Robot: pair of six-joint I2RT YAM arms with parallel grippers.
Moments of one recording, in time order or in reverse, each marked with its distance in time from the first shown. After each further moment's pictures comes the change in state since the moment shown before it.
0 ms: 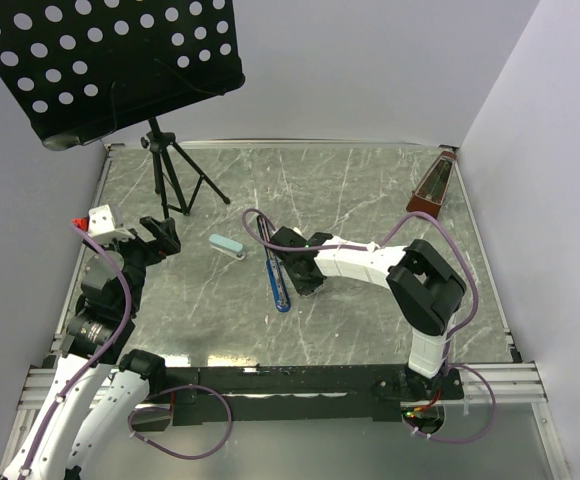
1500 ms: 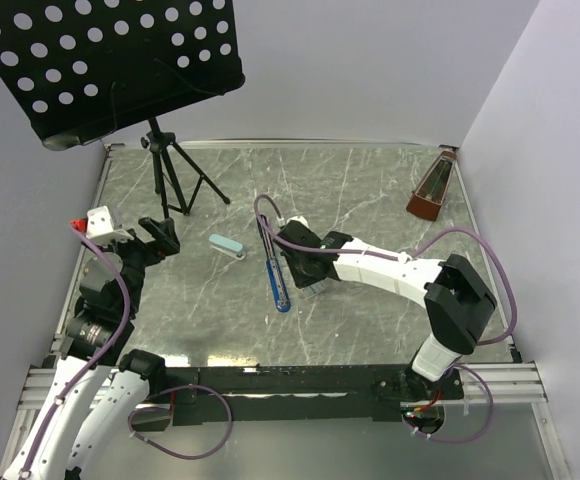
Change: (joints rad) left arm 0.000 -0.010 0.000 -0.001 -0.001 0.000; right arm 0.014 -0.193 -0.035 0.024 -0.007 0.058
